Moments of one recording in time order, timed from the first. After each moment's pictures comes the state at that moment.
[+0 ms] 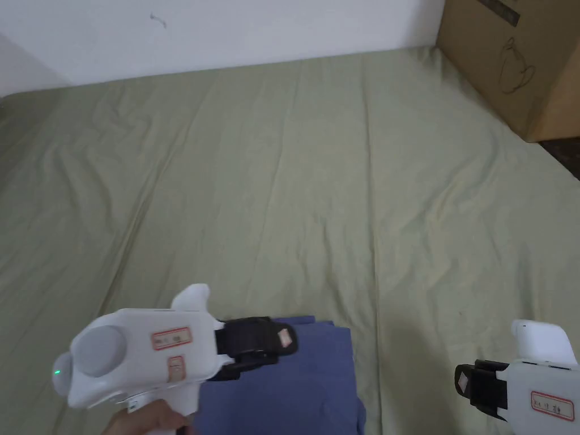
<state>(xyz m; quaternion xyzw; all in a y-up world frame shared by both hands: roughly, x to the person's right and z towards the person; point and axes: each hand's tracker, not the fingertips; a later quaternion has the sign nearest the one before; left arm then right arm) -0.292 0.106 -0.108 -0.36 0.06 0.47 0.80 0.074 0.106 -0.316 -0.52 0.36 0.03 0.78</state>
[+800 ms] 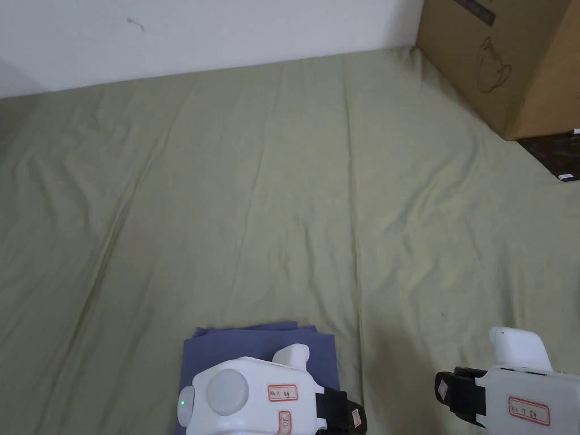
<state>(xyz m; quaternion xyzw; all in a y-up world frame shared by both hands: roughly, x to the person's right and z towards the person) -0.180 0.029 -0.186 -0.48 -0.05 0.44 0.75 0.079 0.096 -0.318 -0.53 0.36 0.01 0.77</state>
